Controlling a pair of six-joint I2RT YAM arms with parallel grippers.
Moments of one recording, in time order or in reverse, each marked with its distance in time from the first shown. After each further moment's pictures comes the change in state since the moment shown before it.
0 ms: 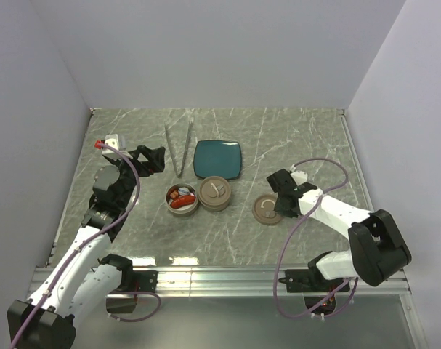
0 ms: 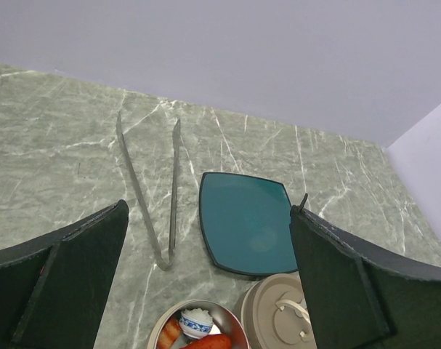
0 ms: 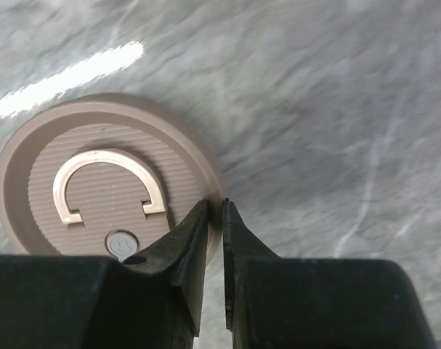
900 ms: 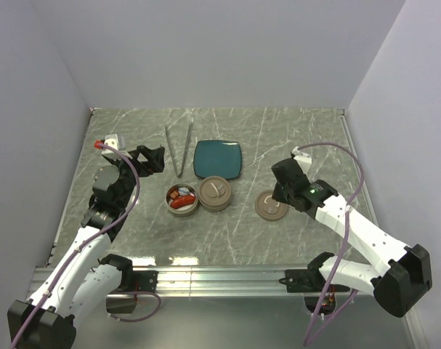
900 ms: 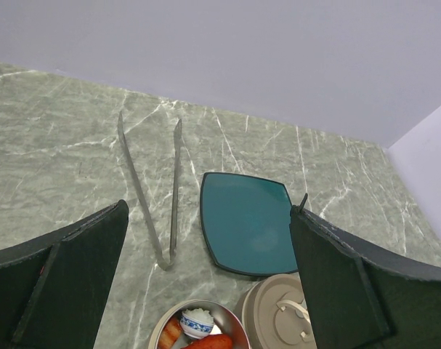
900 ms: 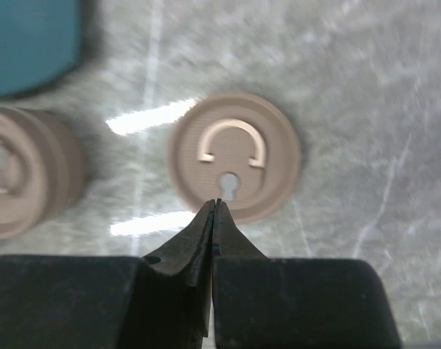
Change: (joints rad) left arm 0.005 -0.002 -0.002 0.000 0.001 -0.001; right arm 0.105 -0.257 0.164 -0.132 0.014 -0.027
